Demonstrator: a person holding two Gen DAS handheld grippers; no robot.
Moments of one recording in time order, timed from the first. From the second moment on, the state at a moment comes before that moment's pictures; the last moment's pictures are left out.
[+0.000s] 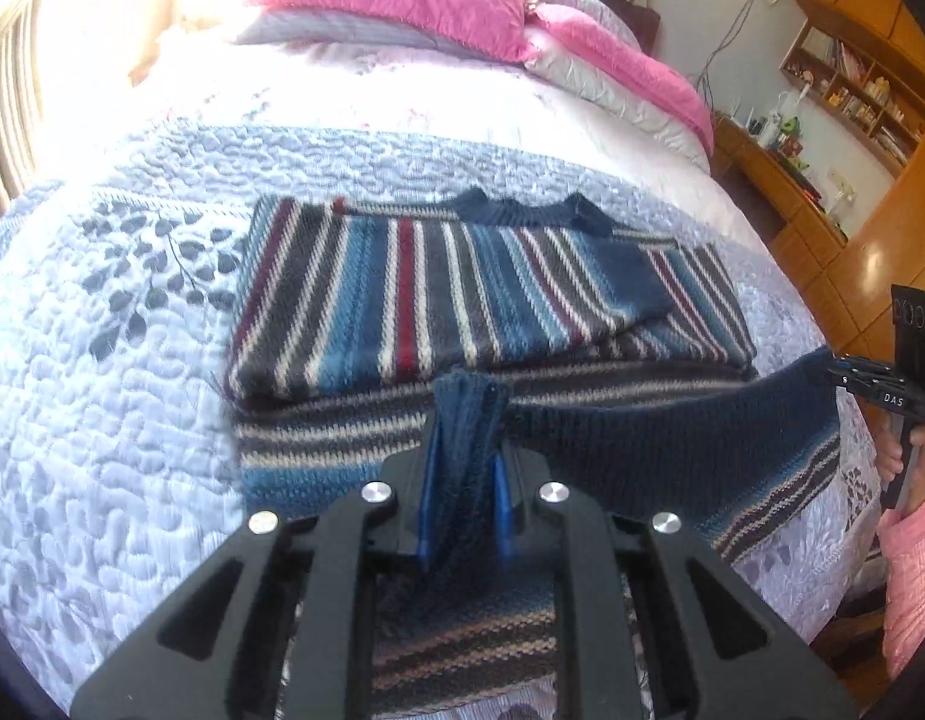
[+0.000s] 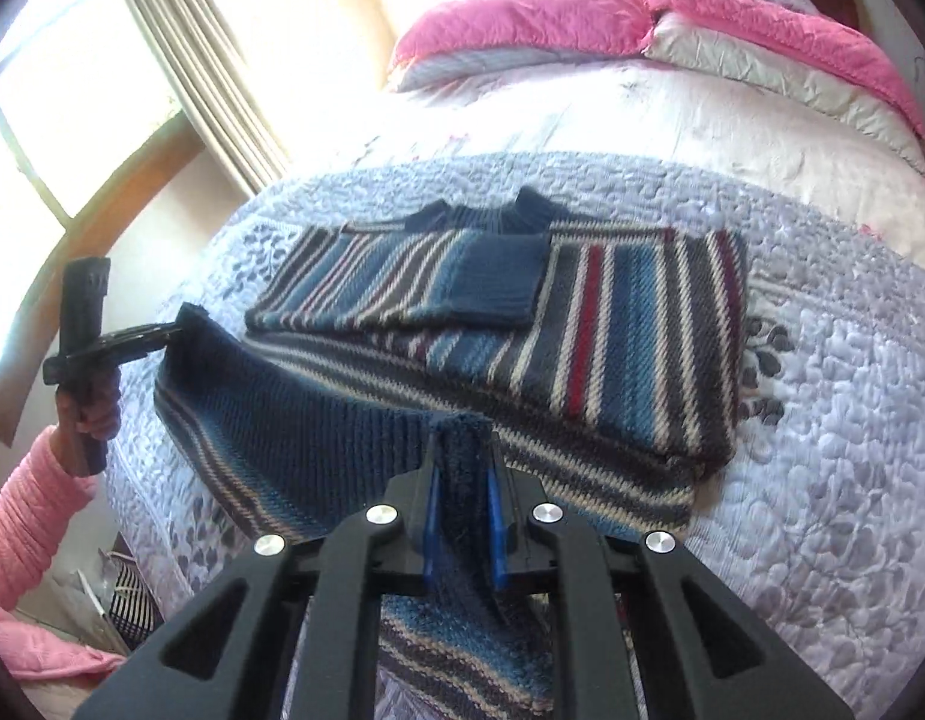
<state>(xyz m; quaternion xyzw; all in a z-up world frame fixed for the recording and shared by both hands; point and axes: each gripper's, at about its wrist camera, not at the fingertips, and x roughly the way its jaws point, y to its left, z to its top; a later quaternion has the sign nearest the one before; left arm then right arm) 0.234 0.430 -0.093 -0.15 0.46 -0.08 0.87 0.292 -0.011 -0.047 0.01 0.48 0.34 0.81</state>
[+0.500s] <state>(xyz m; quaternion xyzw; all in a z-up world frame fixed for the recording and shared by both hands) 0.397 0.436 -0.071 -0.13 0.43 0.00 0.89 0.467 0.016 -0.037 0.06 0.50 0.24 0.83</state>
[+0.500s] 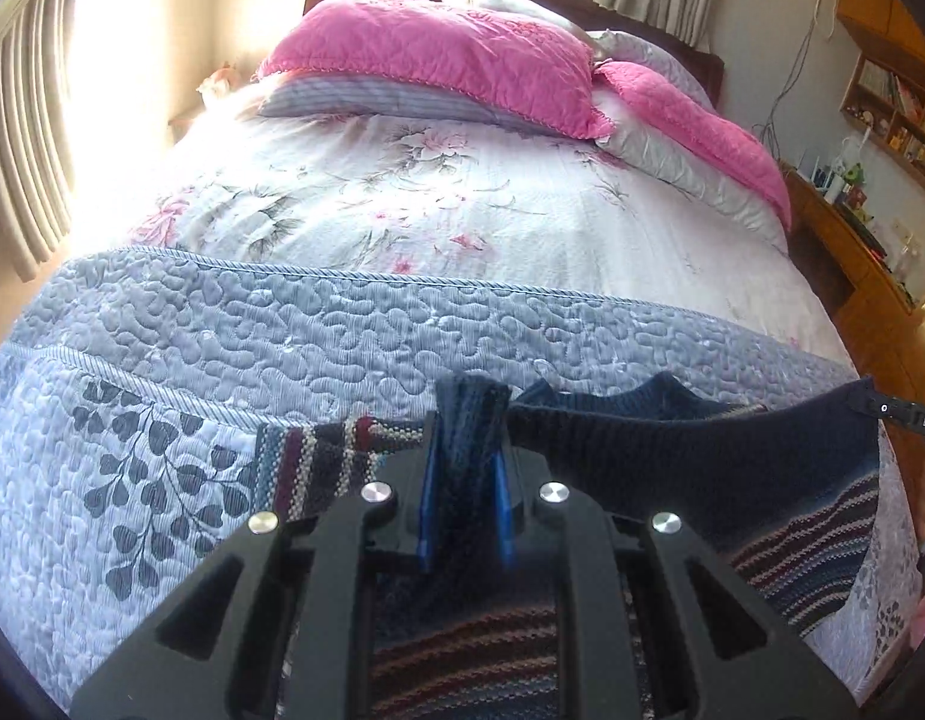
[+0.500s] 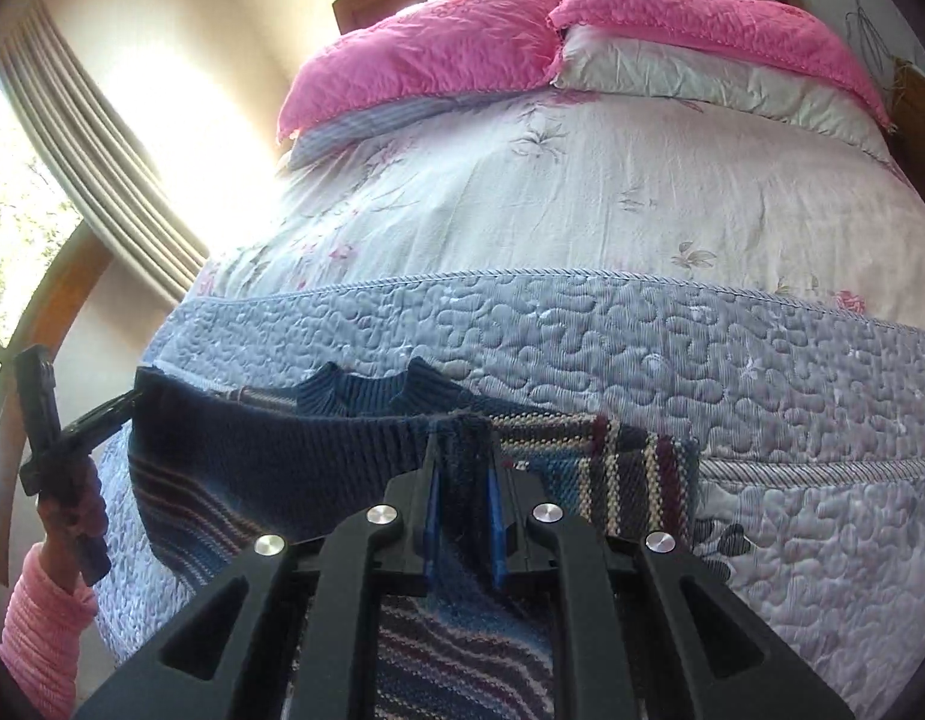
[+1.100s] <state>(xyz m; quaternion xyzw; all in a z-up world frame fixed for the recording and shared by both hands) 0.455 0.431 -0.188 -0.08 0.52 0.04 0.85 0.526 0.032 -0.154 0.05 0.57 0.19 0.80</state>
